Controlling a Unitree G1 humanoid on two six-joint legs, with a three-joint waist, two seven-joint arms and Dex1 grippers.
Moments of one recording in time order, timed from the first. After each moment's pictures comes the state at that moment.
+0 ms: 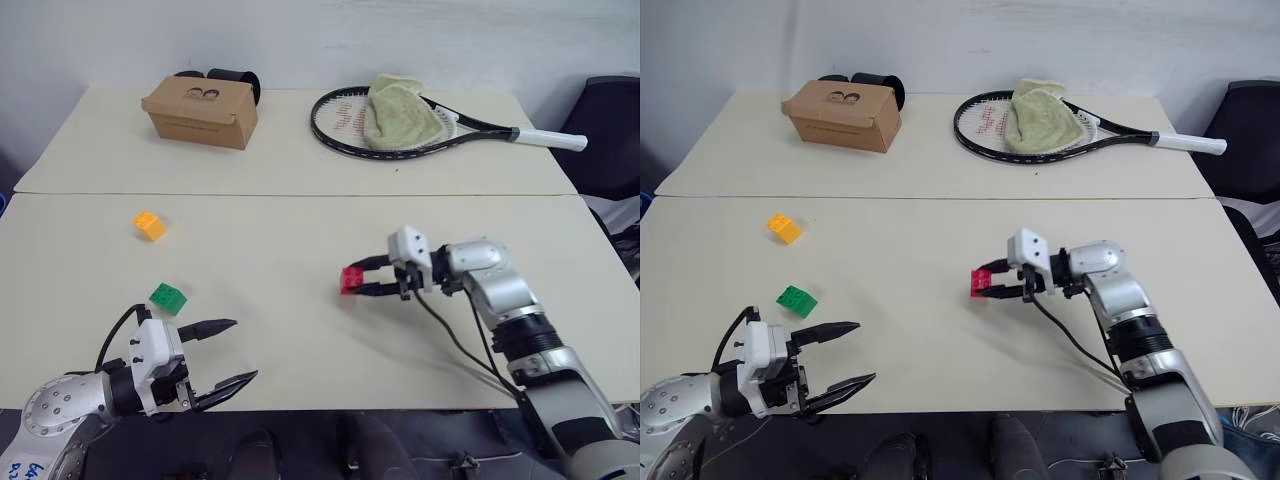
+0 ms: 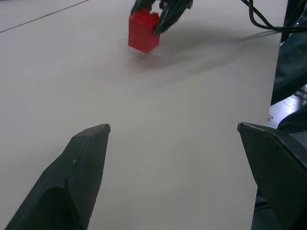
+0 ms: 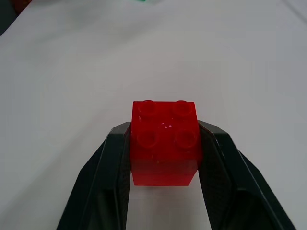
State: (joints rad) left arm 0.37 0.68 0.31 -0.53 -0.52 0.24 -0.92; right arm -0.70 -0.48 0.26 0.48 0.20 -0.05 1.37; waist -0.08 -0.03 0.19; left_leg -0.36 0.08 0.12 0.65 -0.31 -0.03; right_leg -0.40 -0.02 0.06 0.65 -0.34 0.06
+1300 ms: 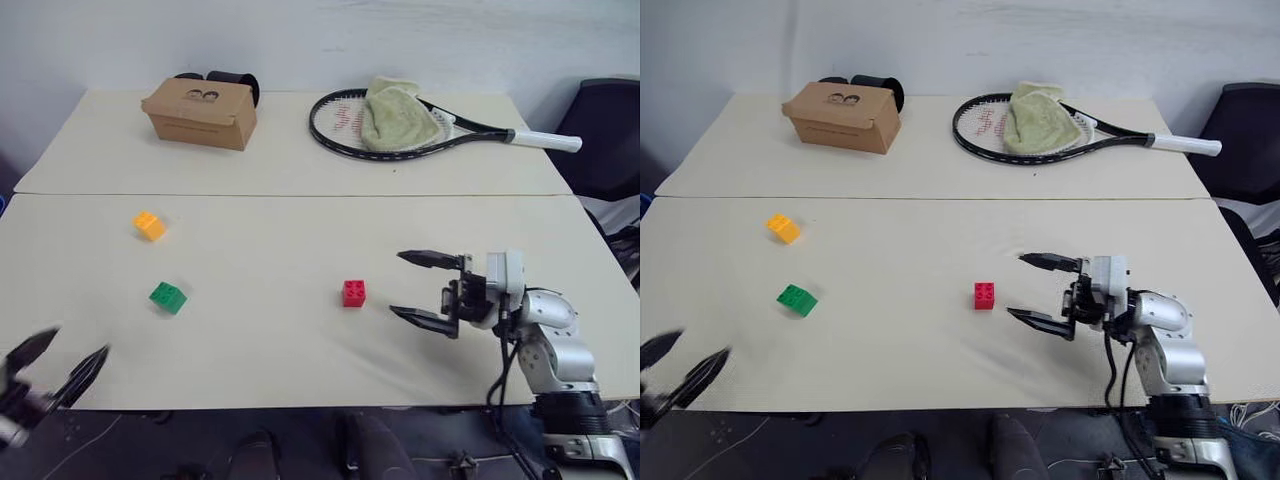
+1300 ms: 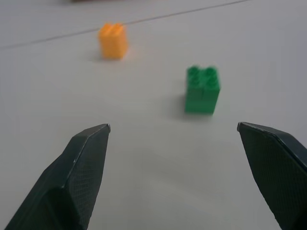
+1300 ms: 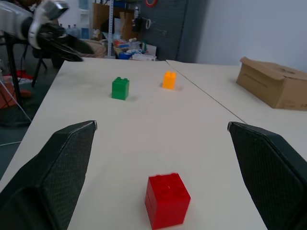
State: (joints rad) left arm 0.43 0.64 0.71 -0.31 -0.63 0.26 -0.71; right arm -0.29 -0.49 -0.08 -0.02 0.55 -0.04 1.33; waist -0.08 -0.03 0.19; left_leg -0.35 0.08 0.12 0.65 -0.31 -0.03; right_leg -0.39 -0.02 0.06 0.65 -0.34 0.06
